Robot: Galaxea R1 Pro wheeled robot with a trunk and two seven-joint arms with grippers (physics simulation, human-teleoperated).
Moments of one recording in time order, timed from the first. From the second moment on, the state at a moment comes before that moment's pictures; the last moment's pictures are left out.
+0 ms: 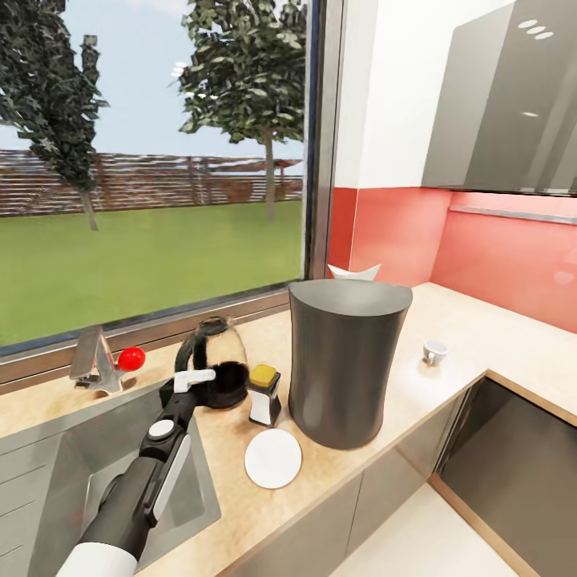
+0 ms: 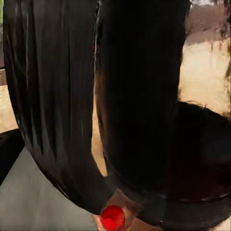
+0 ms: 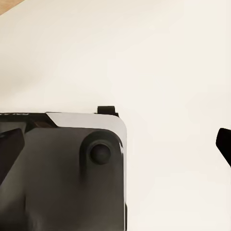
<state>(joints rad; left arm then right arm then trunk) -0.47 -0.03 -0.05 -1.18 0.00 0.25 0.20 -0.18 -0.02 0.11 -0.03 -0.10 -0.15 -0.05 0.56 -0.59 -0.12</state>
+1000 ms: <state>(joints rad) -0.47 -0.03 -0.04 -1.18 0.00 0.25 0.20 -0.18 -0.02 0.11 -0.03 -0.10 -0.15 -0.05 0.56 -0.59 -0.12</state>
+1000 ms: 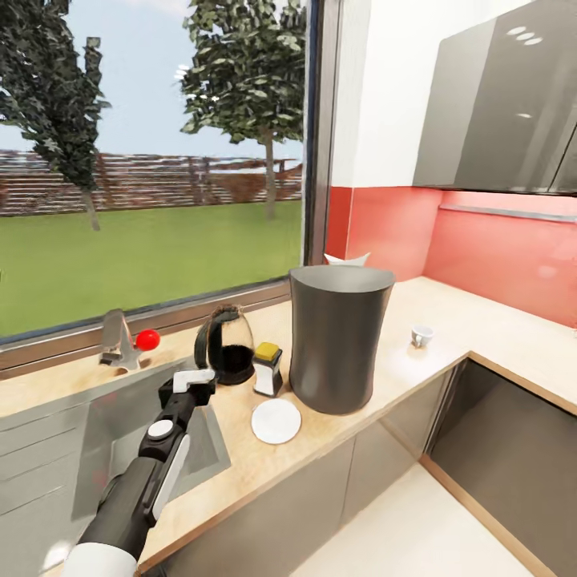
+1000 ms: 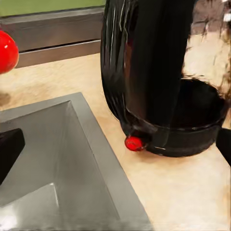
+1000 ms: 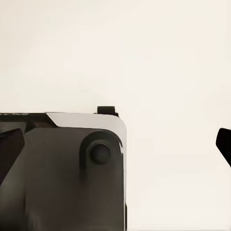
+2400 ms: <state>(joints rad) 0.18 -0.01 -0.08 -1.12 -0.05 -0.06 -0.48 -0.18 -0.03 0.11 -0.05 -0.10 -0.15 -0.05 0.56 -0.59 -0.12</state>
